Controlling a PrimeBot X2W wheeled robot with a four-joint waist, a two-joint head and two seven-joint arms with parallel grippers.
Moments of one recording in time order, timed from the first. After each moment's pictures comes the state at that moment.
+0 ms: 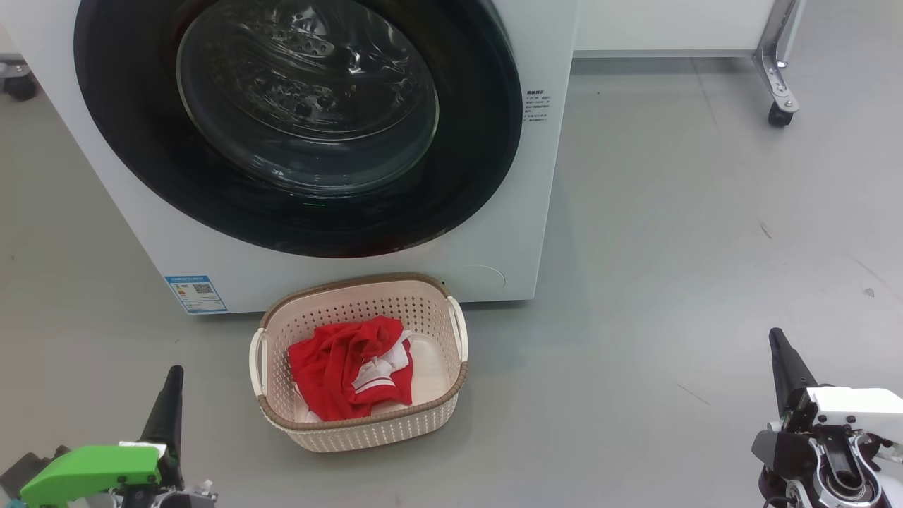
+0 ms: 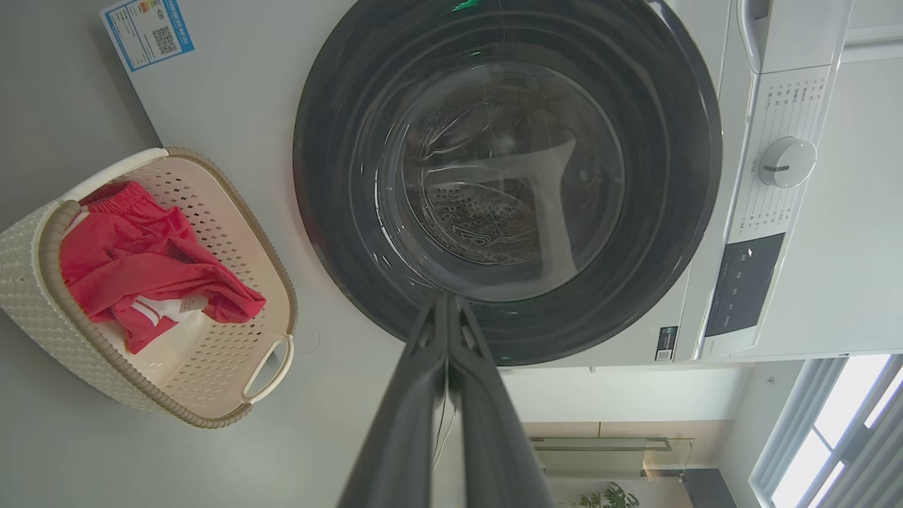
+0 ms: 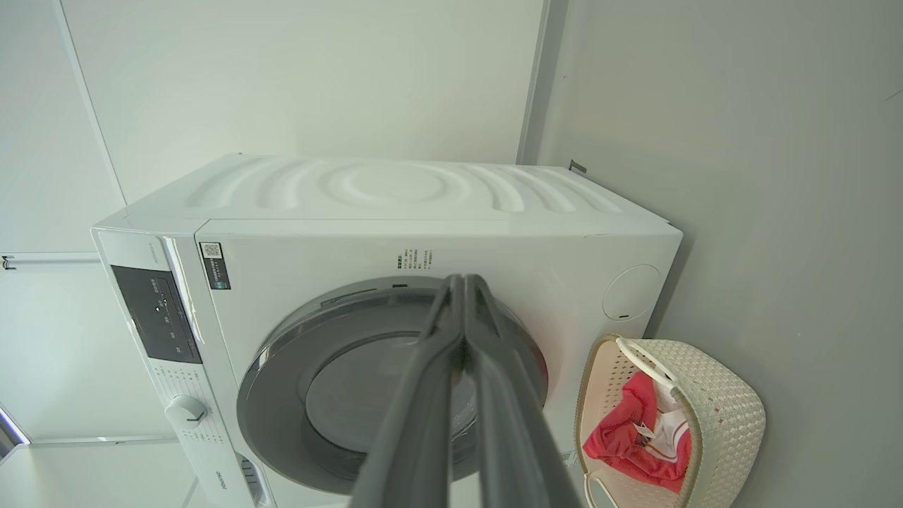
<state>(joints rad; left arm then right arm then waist) -0.05 0.08 0.00 0.27 -1.67 -0.12 0.04 -0.05 -0.10 -0.03 0.27 1.69 0.11 0.03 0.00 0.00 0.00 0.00</state>
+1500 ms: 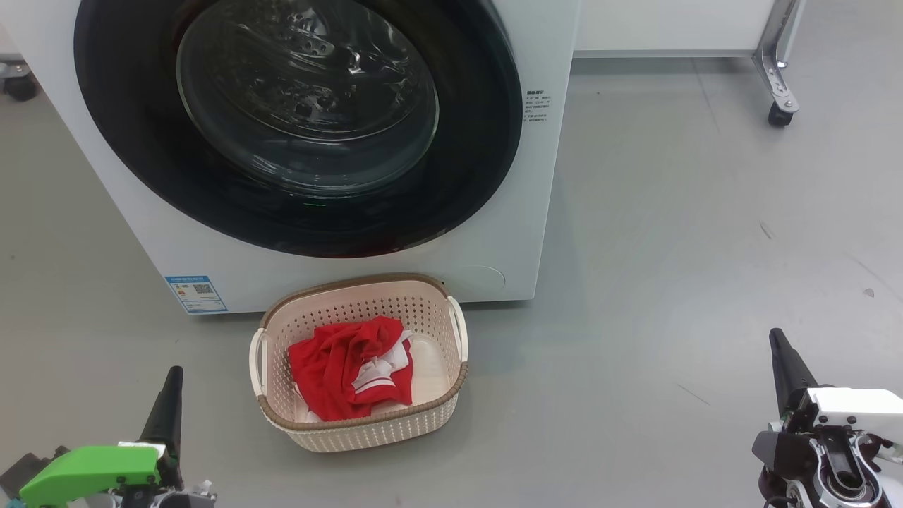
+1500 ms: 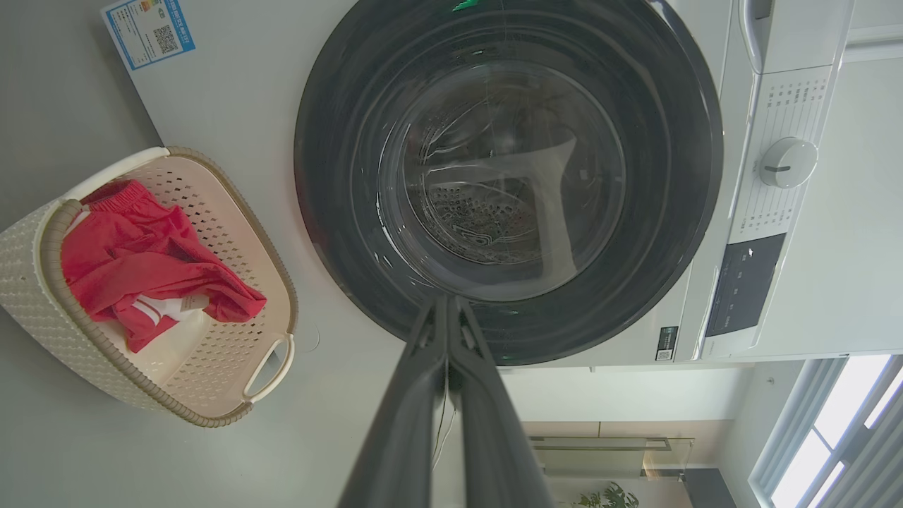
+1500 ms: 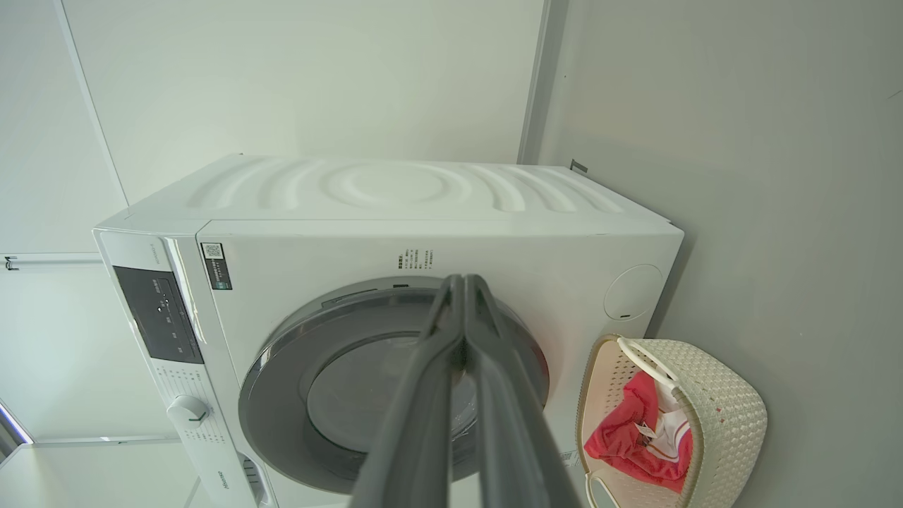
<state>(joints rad) -0.05 0.08 0.00 0.28 -1.67 -0.12 0.05 -0.05 -0.10 -0.03 0.28 1.69 0.12 0.03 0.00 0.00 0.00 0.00</state>
